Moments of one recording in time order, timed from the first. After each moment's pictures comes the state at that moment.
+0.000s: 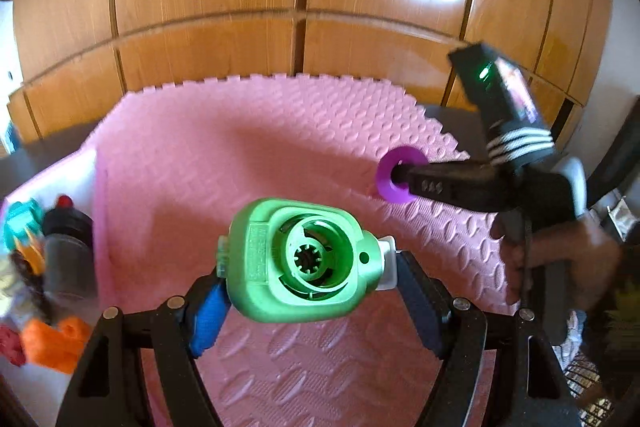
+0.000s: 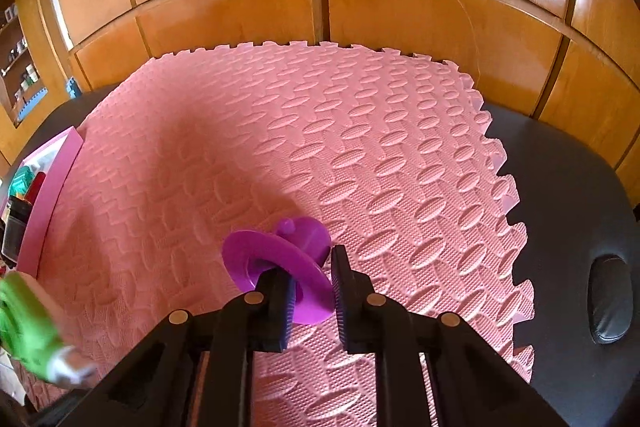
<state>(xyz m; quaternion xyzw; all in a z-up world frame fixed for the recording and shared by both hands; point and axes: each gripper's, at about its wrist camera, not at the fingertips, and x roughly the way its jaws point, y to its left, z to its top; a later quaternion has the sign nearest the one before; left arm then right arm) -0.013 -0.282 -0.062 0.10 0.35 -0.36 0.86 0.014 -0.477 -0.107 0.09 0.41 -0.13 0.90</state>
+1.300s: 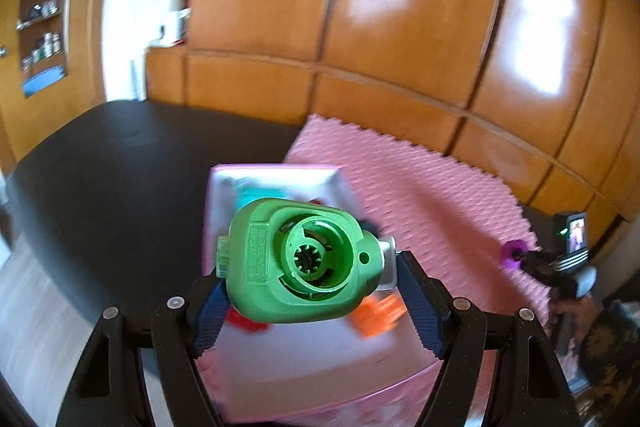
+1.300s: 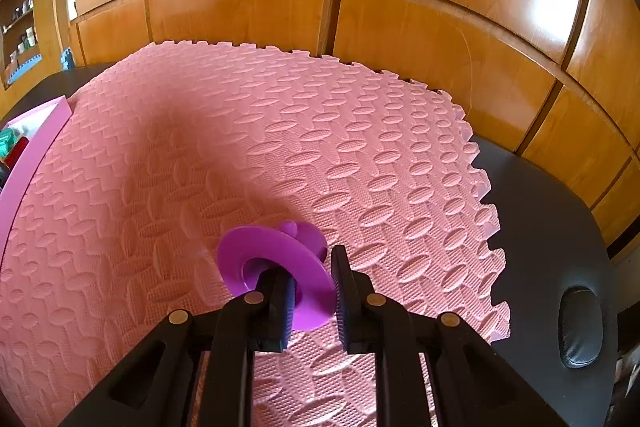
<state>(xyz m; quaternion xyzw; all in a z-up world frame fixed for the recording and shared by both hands) 0.021 -0.030 0.000 -0.03 0.34 -0.19 0.92 0.014 -0.461 -0.109 0.00 0.40 -0.15 0.90</state>
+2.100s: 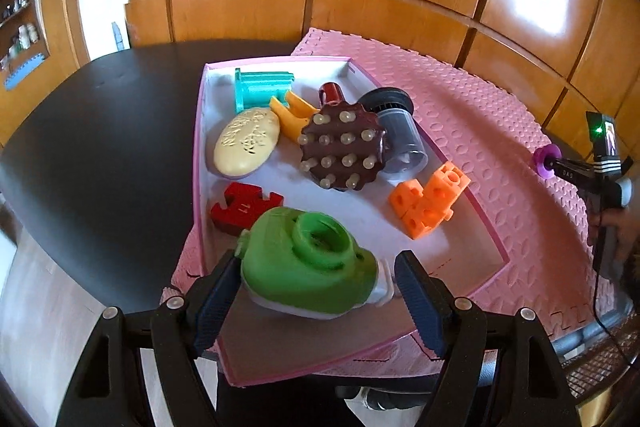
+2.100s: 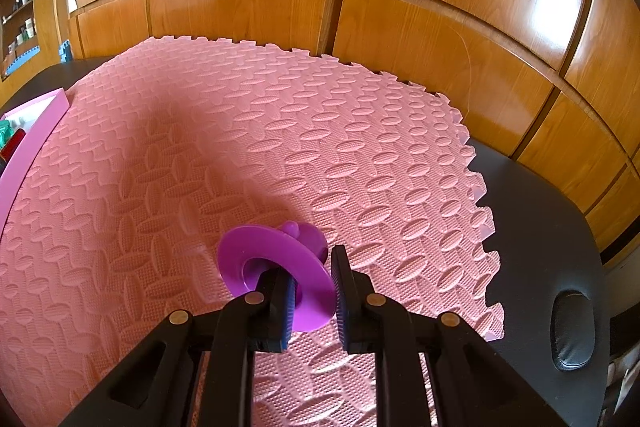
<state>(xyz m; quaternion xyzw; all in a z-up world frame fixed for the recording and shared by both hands) 0.015 -0.039 -0.078 0.03 0.42 -0.21 0.88 0.015 -0.456 -0.109 -0.01 0.40 -0.16 0.90</state>
